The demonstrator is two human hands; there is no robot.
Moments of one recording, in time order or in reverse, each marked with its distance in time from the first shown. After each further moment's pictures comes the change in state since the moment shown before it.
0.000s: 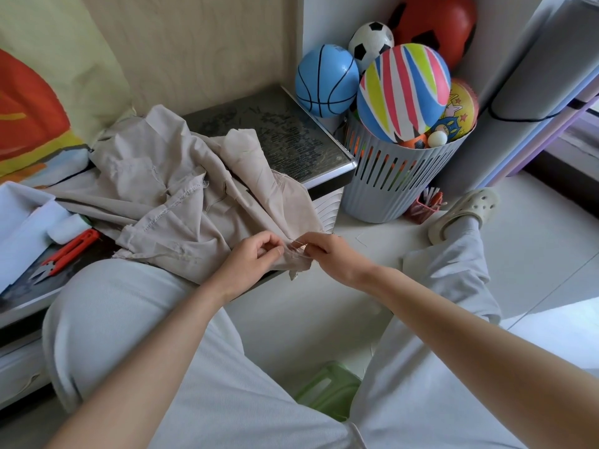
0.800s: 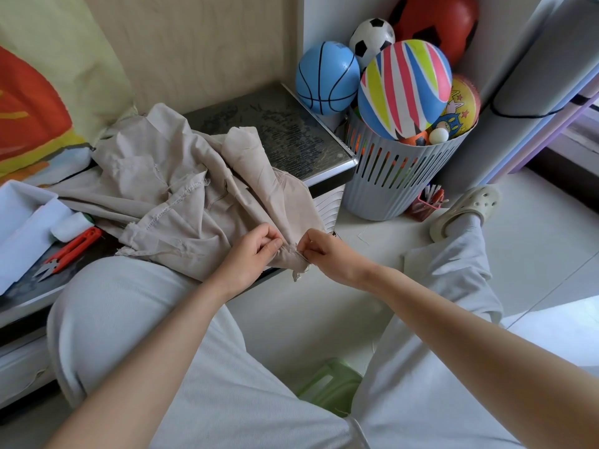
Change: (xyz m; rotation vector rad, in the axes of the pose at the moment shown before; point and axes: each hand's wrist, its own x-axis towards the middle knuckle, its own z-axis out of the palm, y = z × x) left_hand 0.003 -0.004 -0.002 0.024 0.032 0.049; right_hand 0.000 0.002 0.005 0.116 -0.042 -0.004
